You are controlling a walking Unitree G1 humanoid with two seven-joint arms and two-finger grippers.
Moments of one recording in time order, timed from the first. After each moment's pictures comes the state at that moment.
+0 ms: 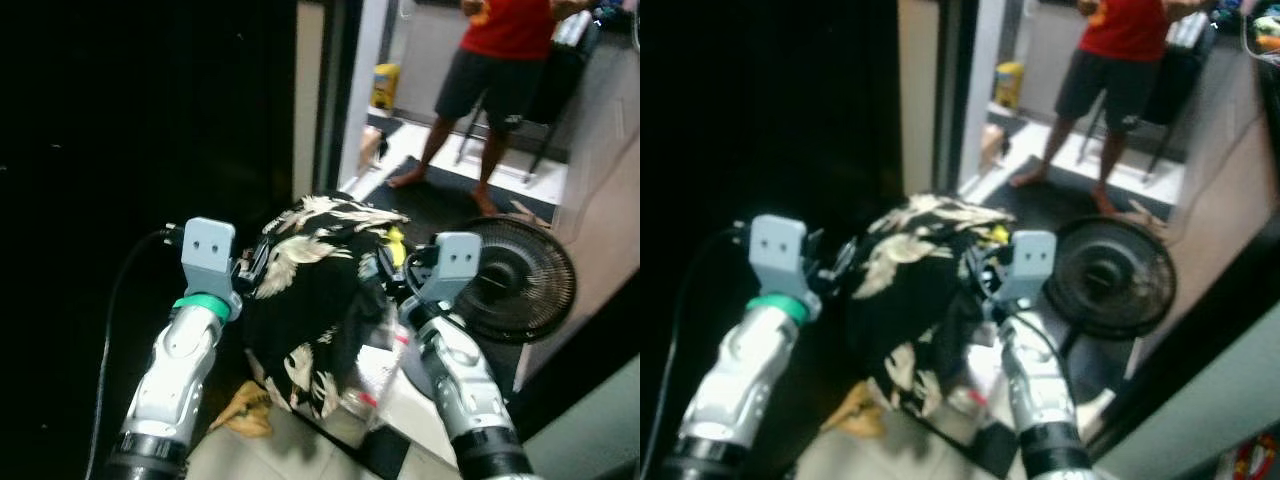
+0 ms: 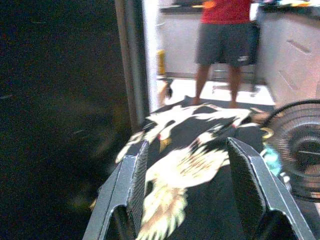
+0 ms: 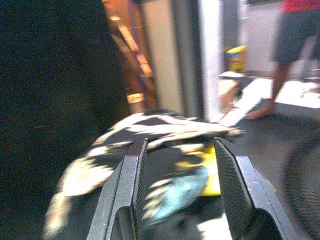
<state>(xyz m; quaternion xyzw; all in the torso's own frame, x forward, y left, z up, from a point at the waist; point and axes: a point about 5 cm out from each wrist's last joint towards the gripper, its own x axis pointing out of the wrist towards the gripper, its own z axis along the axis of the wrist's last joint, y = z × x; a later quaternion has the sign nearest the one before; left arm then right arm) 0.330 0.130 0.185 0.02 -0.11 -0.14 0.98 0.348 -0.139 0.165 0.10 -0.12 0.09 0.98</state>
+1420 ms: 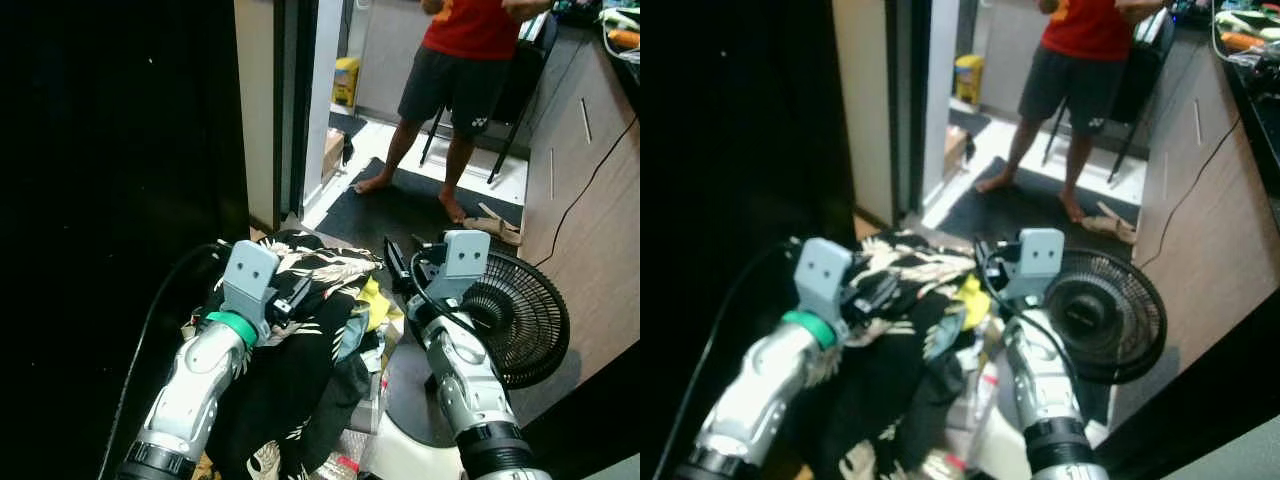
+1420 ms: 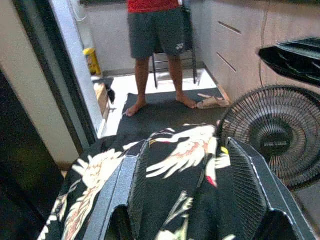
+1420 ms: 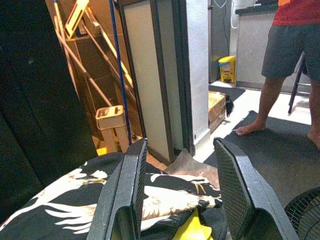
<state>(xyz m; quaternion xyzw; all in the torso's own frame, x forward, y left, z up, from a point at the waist) 0.317 0.097 0.164 0.08 -0.08 -0.27 0.96 0.349 -0.138 0.164 0.08 -0.13 0.10 0.98</state>
